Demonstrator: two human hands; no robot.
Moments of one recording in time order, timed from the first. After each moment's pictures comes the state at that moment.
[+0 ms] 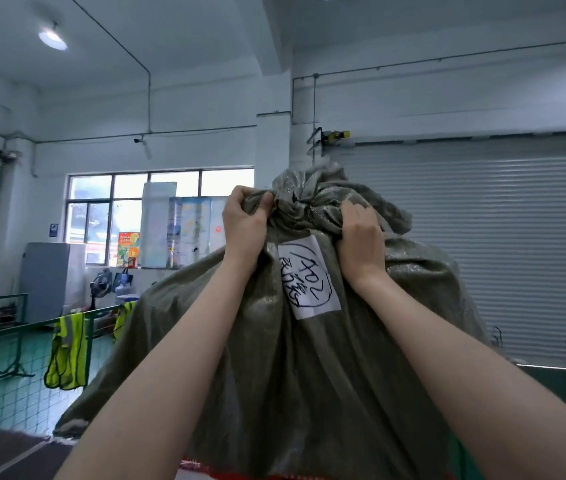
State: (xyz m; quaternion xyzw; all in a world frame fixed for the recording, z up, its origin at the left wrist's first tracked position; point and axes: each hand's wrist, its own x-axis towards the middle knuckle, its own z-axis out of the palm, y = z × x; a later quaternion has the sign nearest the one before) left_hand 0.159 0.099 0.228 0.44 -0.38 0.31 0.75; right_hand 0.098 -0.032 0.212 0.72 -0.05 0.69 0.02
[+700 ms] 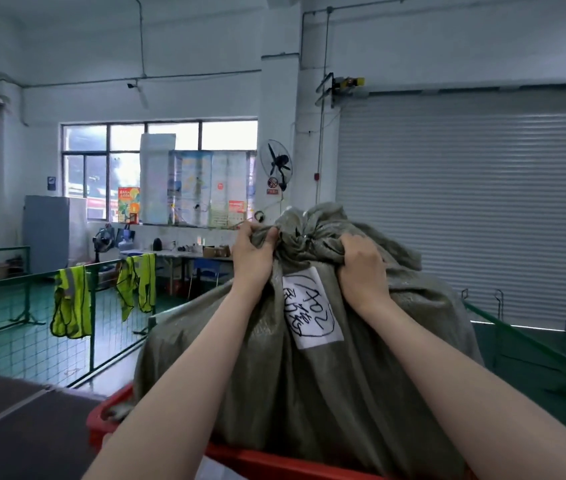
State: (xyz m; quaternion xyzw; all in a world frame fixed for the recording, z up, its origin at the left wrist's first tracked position) left_hand 0.271 0.049 0.111 0.57 -0.28 0.22 0.74; right_hand 0.189 -0.084 0.105 0.84 -0.07 0.53 -0.05
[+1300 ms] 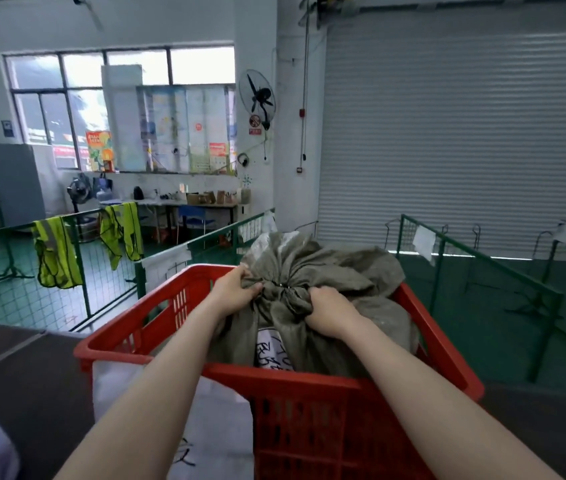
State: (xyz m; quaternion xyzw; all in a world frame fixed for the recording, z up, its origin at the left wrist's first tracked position) left_hand 0.290 0.059 -0.024 0.87 -0.29 0.01 0.40; right_hand 0.180 -0.085 -0.031 0.97 -0.18 0.11 -0.13
